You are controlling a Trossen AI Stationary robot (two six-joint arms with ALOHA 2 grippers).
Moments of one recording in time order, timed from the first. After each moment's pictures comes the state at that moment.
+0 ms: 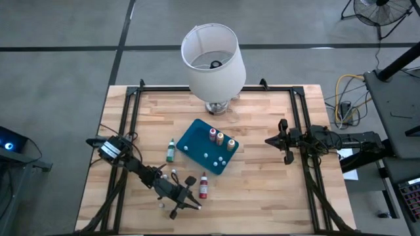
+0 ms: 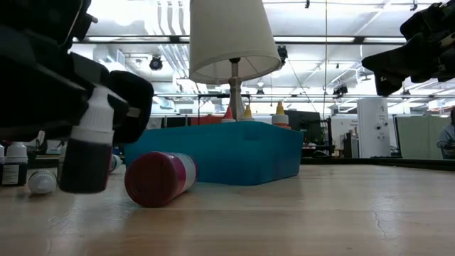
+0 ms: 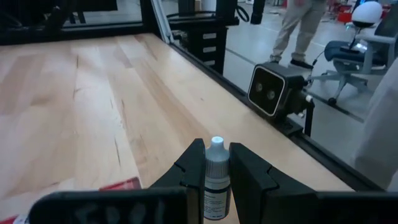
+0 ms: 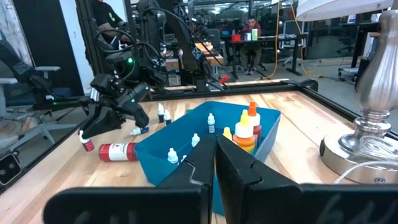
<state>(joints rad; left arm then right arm) -0.63 2.00 0.59 1.25 -0.13 -0.08 0.04 0.03 0.01 0.01 0.02 0.11</state>
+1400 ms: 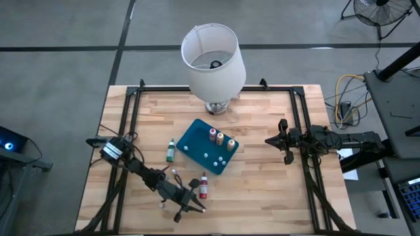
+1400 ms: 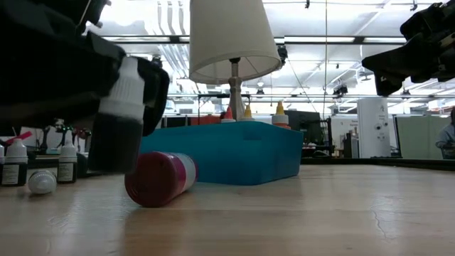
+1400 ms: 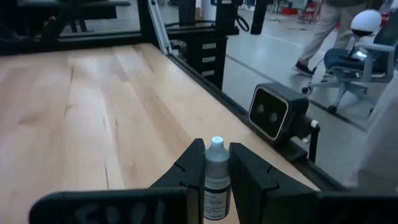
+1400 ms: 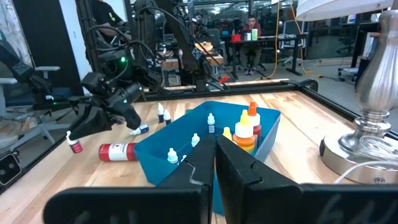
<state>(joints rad) -0.62 2.02 0.68 1.20 -0.13 -0.08 0.04 0.03 0.01 0.01 0.02 0.11</state>
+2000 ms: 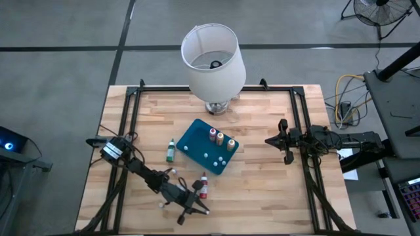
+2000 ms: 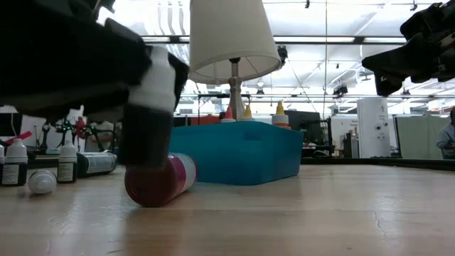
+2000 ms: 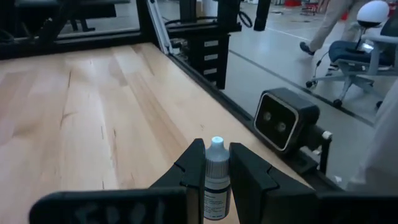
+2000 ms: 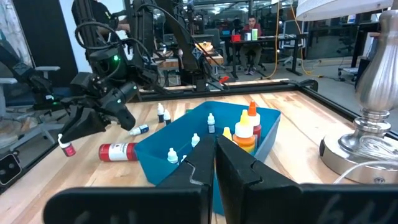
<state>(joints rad) -0.62 2.02 0.76 1.10 -0.13 -0.06 0.04 0.03 0.01 0.01 0.02 0.11</state>
